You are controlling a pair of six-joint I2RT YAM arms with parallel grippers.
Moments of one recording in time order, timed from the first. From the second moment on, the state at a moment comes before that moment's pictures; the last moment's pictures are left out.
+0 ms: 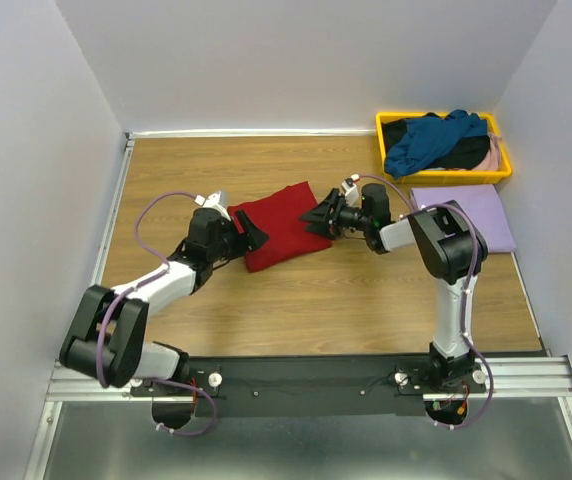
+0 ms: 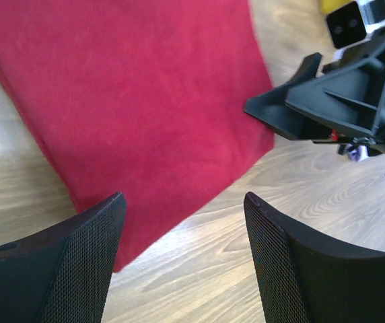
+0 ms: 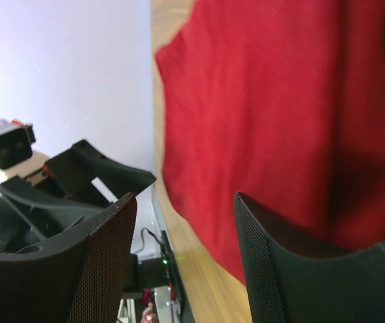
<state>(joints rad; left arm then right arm) -0.35 1.31 0.56 0.26 0.21 -0.71 0.37 2.11 0.99 0.81 -0.76 1.14</state>
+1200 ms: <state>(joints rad) -0.47 1.34 0.92 -0.18 -0.25 -0.42 0.39 1.89 1.12 -0.12 -0.34 0.48</state>
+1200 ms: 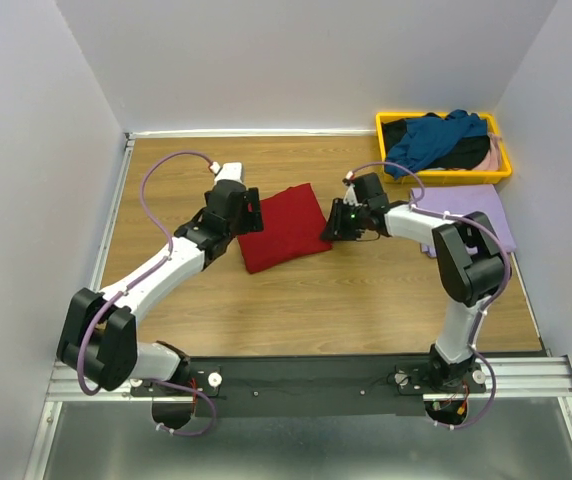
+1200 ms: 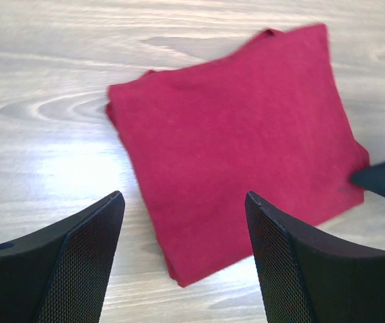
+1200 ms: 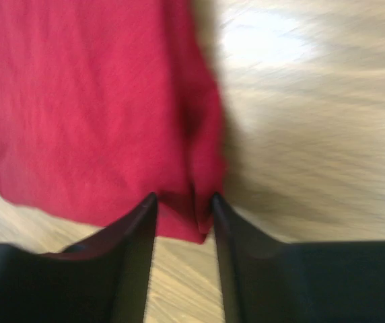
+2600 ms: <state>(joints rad) -1.03 1.89 1.17 -0.24 -0.46 0.05 0.27 1.74 1.05 -0.29 -0.22 0.52</state>
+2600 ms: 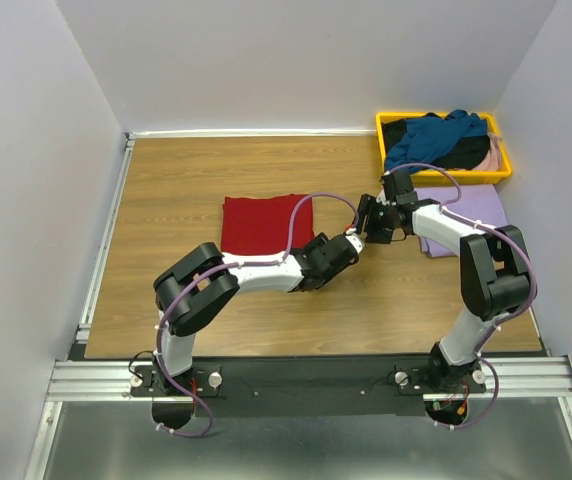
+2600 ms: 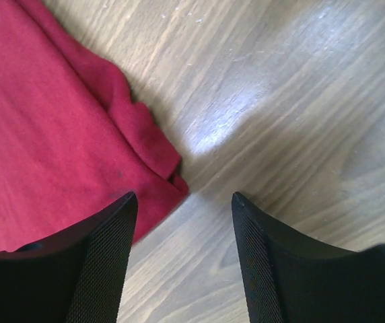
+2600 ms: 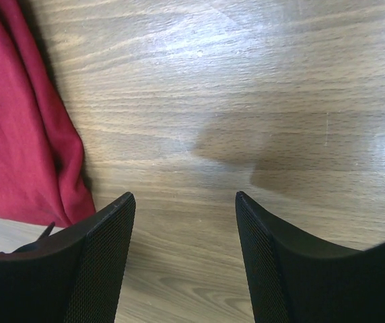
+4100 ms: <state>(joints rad) -0.93 1.76 1.12 -0.23 -0.42 0.04 0.36 2.07 1.07 0.35 -0.72 1.10</state>
